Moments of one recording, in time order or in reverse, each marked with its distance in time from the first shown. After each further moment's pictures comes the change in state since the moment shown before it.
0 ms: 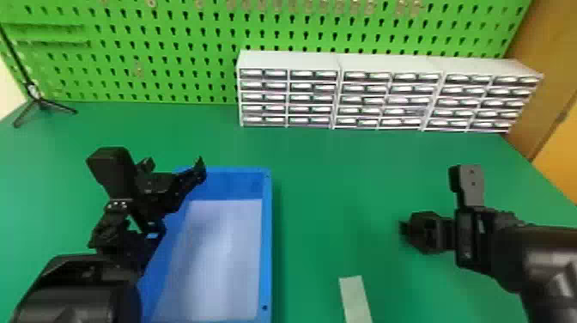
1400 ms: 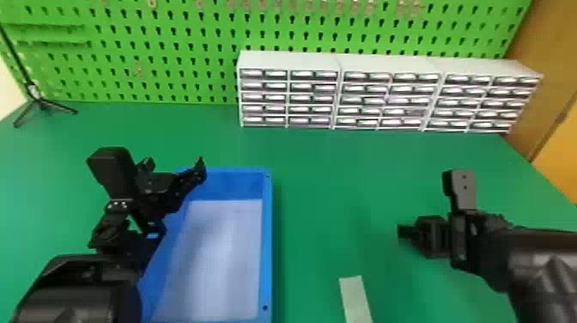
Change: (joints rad) left arm 0.000 0.000 -0.001 0.000 0.000 0.000 0.000; right arm -0.020 0.003 0.018 0.098 0.031 -0.063 0.000
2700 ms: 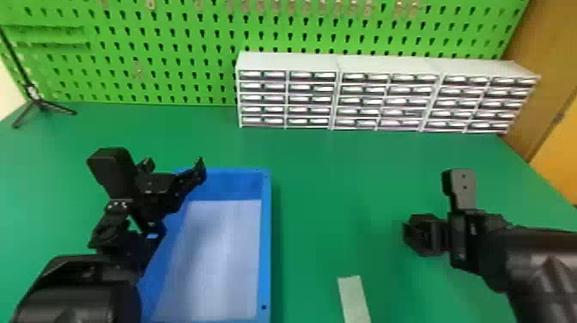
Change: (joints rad) left arm 0.000 0.000 0.000 0.002 0.000 0.000 0.000; right arm 0.007 -0.002 0.016 0.018 0.007 -0.020 0.000
